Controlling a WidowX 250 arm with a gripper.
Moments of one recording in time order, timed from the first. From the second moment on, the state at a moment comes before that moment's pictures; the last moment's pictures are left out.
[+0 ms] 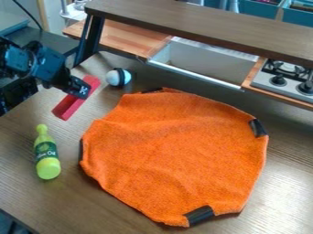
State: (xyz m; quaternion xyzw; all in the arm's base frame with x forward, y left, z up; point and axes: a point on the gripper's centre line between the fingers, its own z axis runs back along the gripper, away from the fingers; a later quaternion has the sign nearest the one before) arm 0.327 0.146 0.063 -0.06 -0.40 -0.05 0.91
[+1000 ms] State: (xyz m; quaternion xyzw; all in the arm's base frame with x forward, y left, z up) arm 0.356 0.186 0.035 -0.02 -0.37 -0.03 0.93
